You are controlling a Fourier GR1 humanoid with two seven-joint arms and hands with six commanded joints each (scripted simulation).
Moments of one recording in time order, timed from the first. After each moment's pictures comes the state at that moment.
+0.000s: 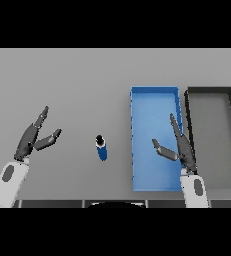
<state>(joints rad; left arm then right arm) -0.11 0.59 -0.24 -1.49 0.22 -0.01 -0.08 0.05 -0.16 0.08 -1.65 0.16 0.06 -0.09</state>
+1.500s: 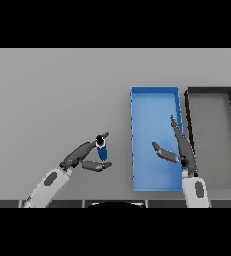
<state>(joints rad) -0.16 0.33 -0.58 -1.49 0.06 -0.14 0.00 0.08 -0.17 0.08 -1.69 0.15 0.08 -0.07</state>
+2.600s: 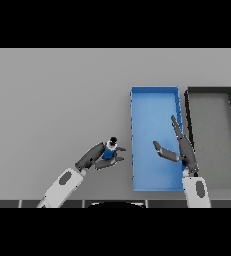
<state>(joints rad) -0.18 0.17 -0.60 -1.39 0.06 -0.11 -0.15 0.07 -0.18 0.08 -1.67 0.16 0.08 -0.07</state>
